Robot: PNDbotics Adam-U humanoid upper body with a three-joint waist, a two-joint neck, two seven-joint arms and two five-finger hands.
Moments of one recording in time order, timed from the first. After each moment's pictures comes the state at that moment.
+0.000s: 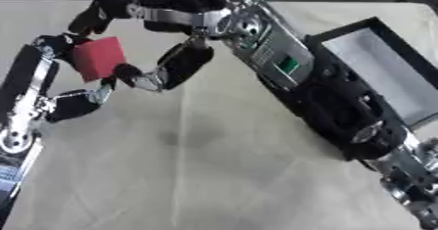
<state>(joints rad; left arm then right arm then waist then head) -0.56 0.20 -0.41 -1.68 -0.63 0.26 0.08 -0.85 -0.49 0.48 -1.74 0.25 -0.25 0.46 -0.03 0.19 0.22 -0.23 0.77</state>
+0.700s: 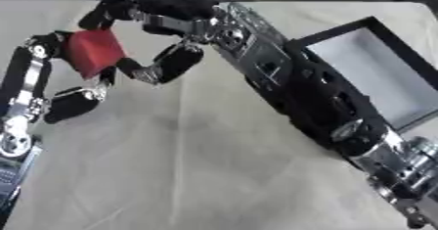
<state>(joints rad) -0.55 0.20 -0.43 -1.67 -0.49 0.19 0.16 -0.86 -0.46 0.48 -1.63 0.35 -0.31 0.36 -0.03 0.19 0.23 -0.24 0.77</state>
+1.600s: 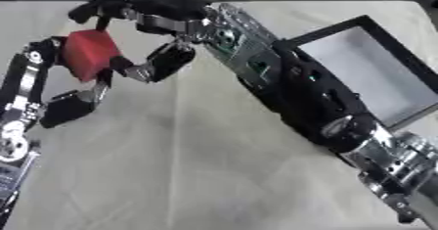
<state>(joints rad) -0.55 0.19 -0.44 -1.64 -0.41 0.17 0.18 -0.83 -0.47 0.48 -1.64 0.34 -0.33 0.34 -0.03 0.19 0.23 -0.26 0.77</state>
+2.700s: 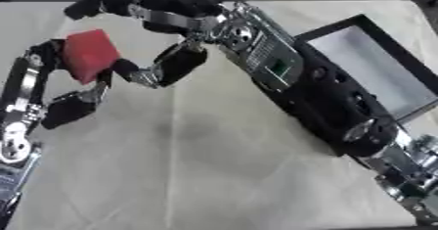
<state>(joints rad) -0.55 0.18 -0.45 -1.63 -0.37 0.19 0.20 -0.81 -0.52 0.47 -1.77 0.23 -0.27 0.39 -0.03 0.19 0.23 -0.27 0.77</state>
